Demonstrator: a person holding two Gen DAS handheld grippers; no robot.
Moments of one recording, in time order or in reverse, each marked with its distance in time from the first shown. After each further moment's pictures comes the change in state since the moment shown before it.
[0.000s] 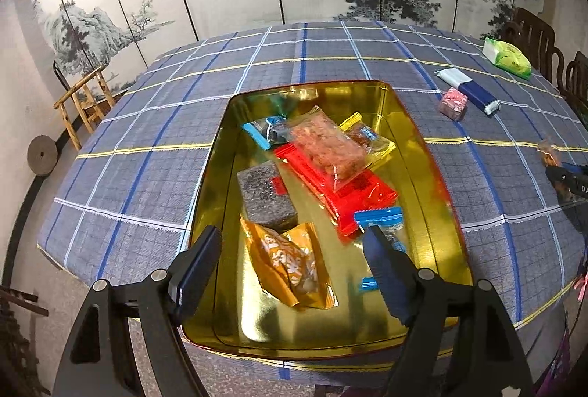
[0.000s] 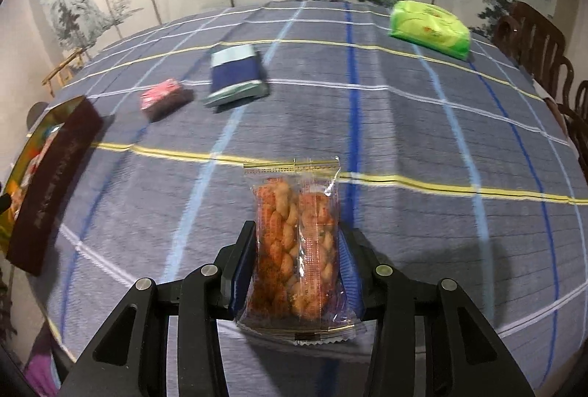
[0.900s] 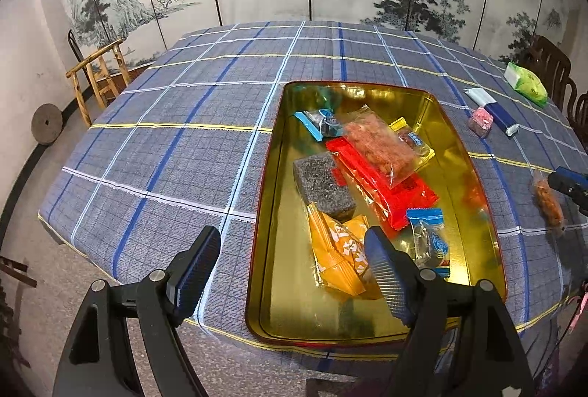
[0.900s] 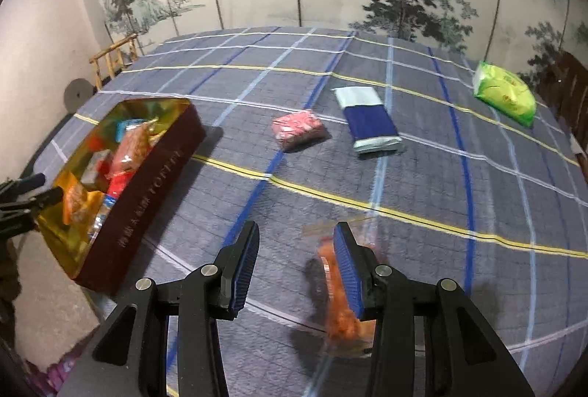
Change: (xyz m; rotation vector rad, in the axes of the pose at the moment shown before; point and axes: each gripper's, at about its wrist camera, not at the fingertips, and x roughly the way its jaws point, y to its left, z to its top) left arm -0.003 0.047 -0.007 -0.116 0.013 -0.002; right arm -0.031 0.106 0.023 -0.141 -0.056 0.105
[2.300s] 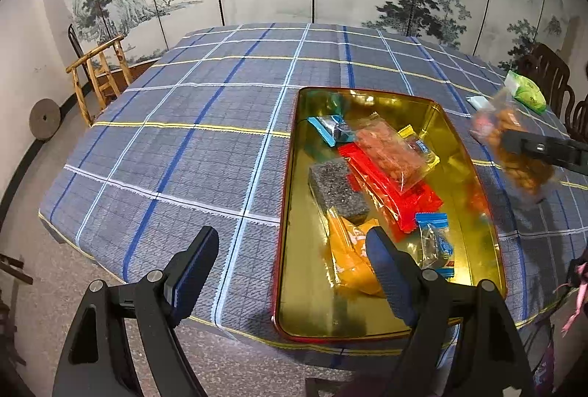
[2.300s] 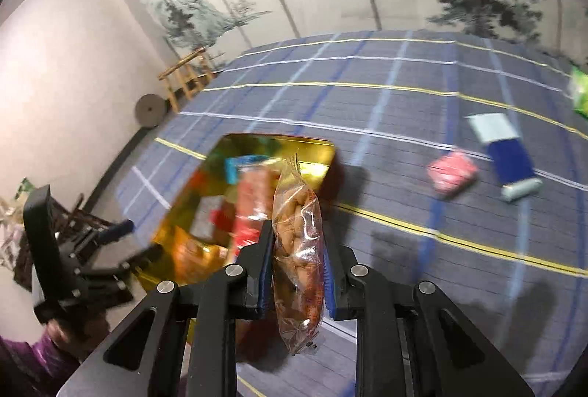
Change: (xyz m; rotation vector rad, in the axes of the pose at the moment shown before) left arm -0.006 0.018 0.003 -0.021 0.003 -0.018; right arm 0.023 0.096 0.061 0.038 0.018 0.369
